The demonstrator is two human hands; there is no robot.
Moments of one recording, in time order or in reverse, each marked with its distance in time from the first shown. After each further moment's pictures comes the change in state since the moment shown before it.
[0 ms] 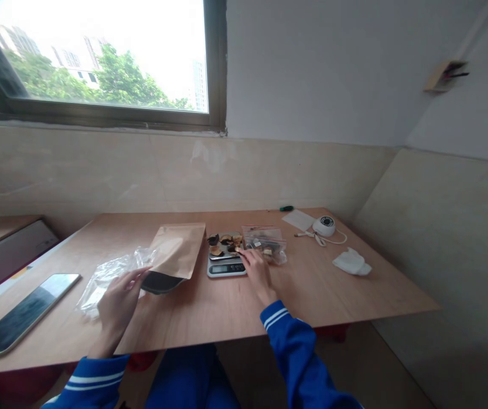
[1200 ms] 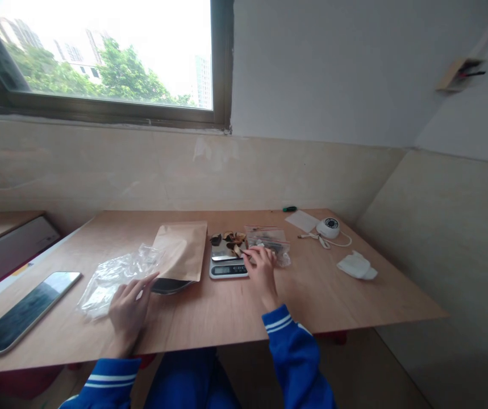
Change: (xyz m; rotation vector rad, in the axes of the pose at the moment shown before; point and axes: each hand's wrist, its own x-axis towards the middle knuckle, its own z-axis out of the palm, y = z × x) left_hand -0.020 -0.014 0.027 0.106 0.176 0.249; right_hand 0.000 -0.012 -0.007 -0.171 0.132 0.041
